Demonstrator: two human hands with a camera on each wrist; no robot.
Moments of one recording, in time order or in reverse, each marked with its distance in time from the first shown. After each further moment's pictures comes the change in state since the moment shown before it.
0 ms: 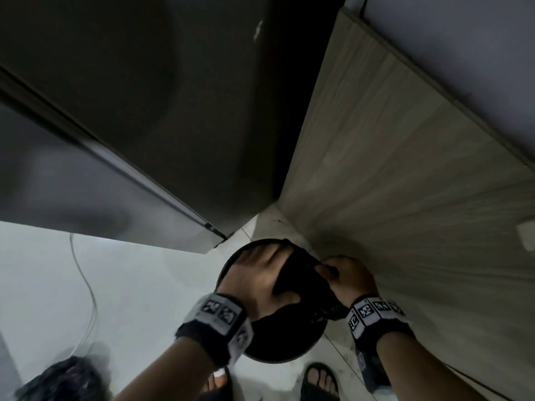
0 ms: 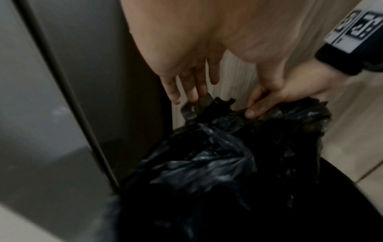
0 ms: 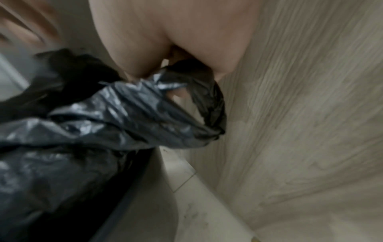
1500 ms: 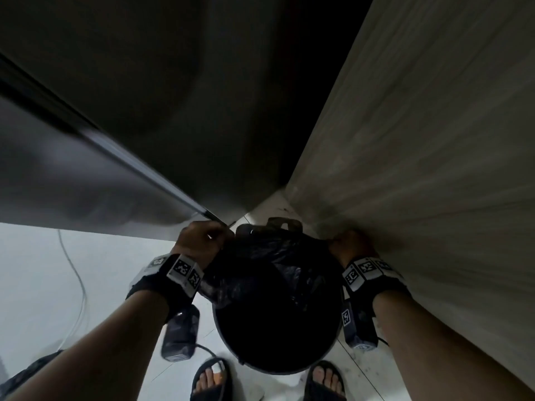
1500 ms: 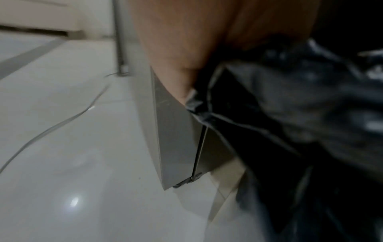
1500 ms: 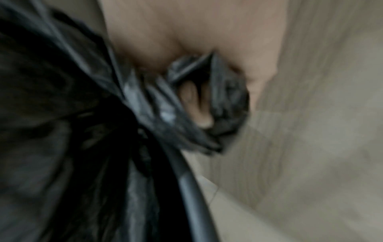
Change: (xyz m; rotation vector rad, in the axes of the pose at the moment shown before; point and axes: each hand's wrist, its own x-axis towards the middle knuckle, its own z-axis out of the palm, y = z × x) left_hand 0.016 -0.120 0.002 -0.487 0.142 -0.635; right_hand 0.083 -0.009 0.022 0.082 -0.069 0.285
